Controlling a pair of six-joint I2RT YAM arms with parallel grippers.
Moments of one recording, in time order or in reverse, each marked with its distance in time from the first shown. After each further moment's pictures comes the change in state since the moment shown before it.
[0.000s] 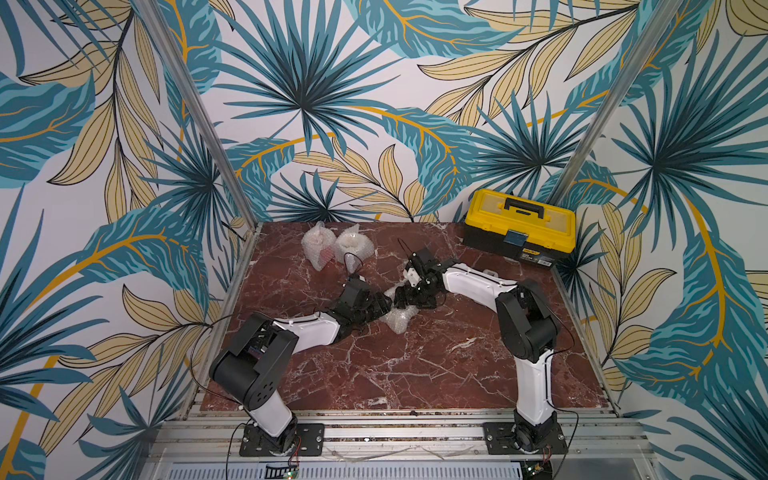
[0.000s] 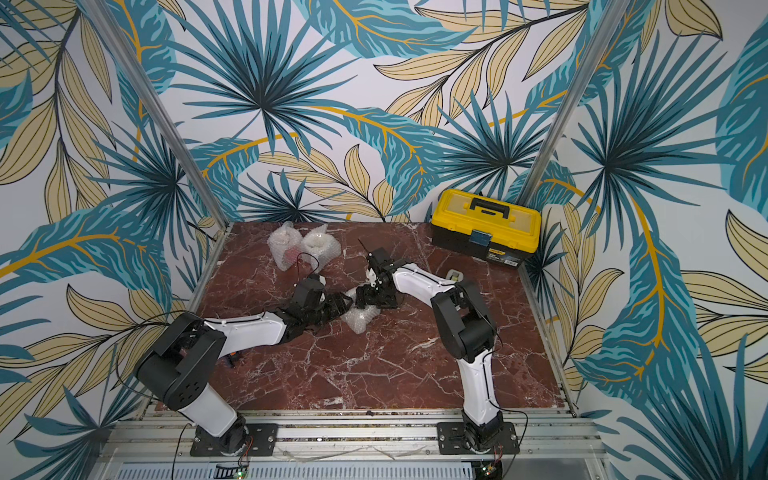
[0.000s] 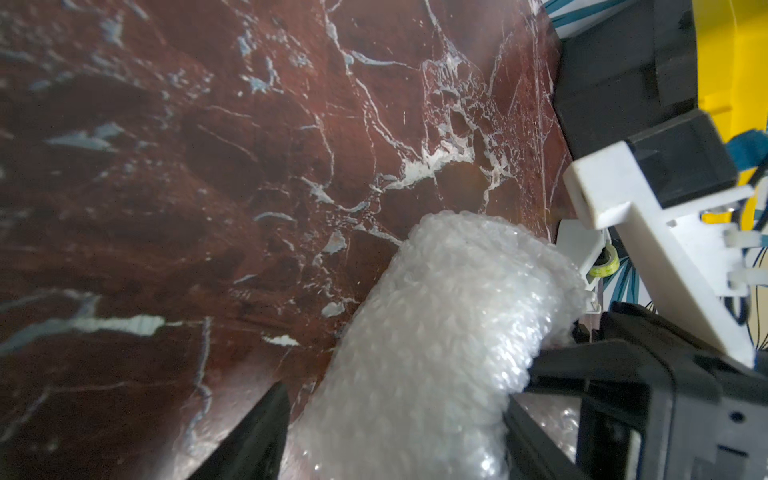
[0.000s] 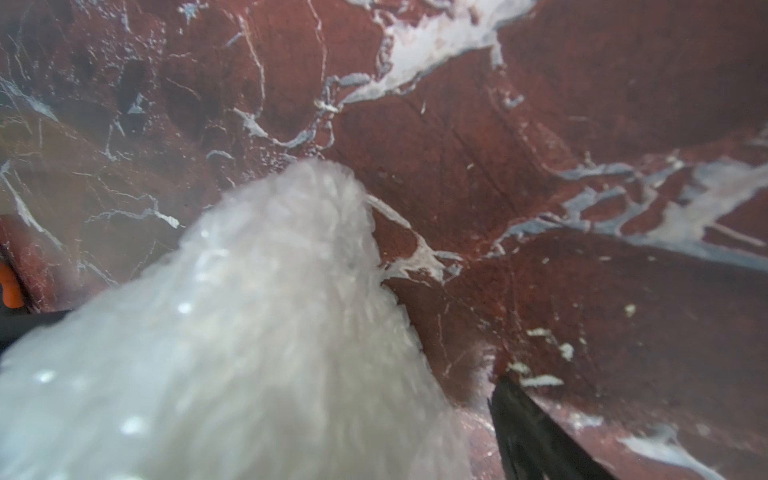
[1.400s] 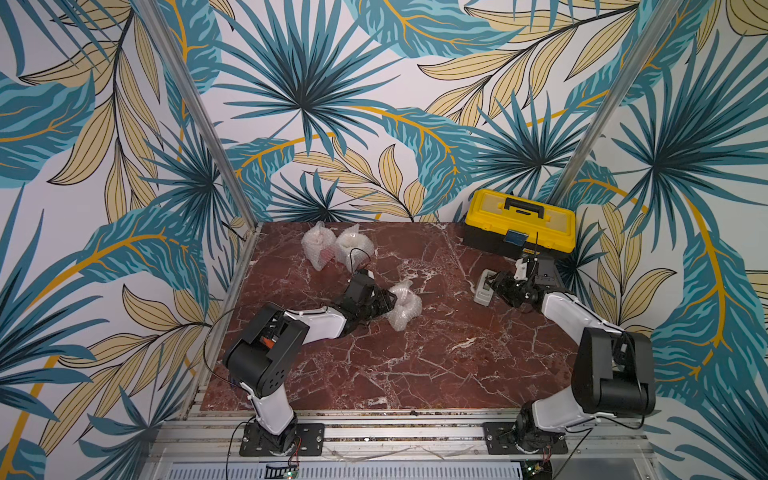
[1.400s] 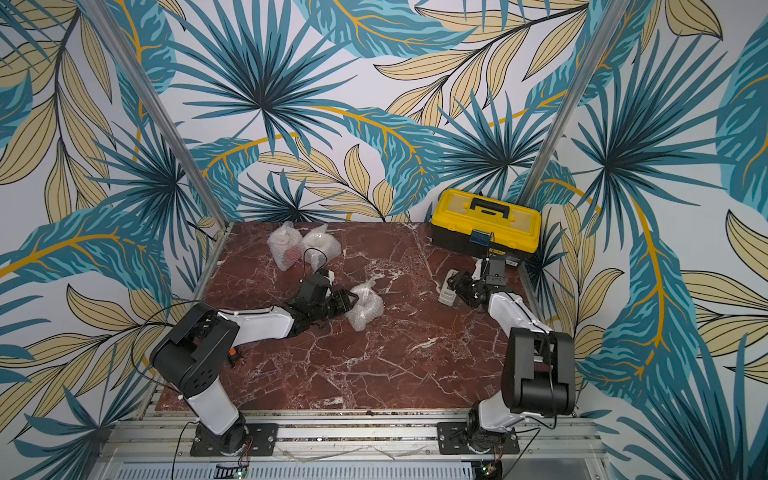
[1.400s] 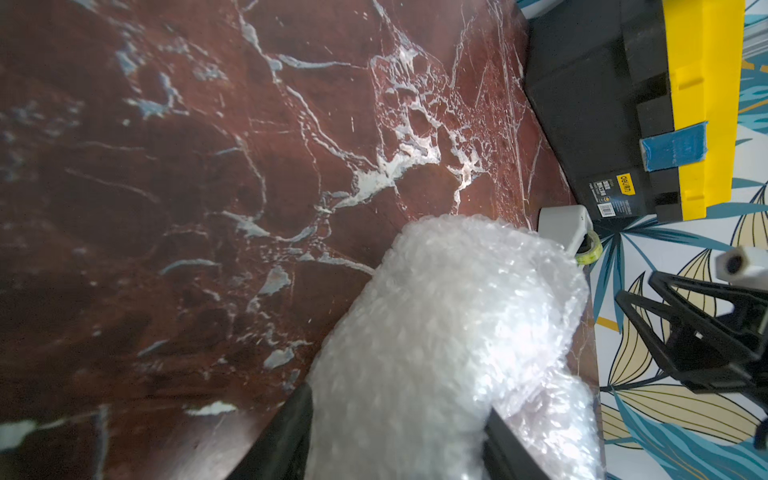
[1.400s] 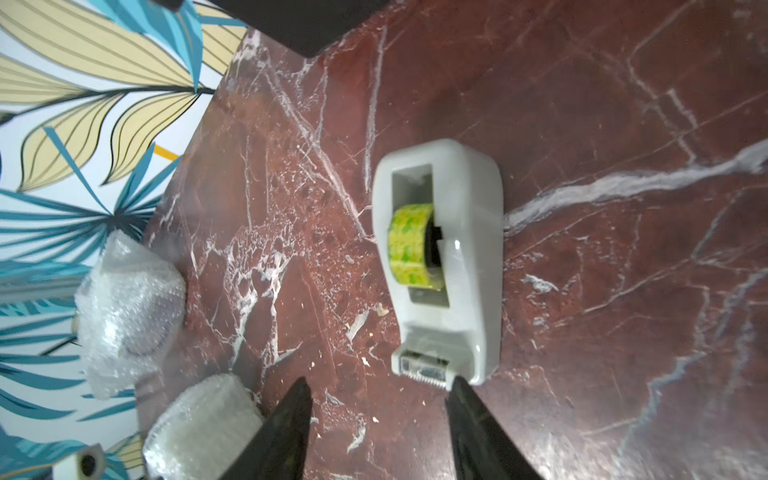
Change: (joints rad) left arm -0.007 0.108 0.077 0.057 0.064 0.072; right arm -0.706 -0.487 -0.591 0.499 -0.116 0.239
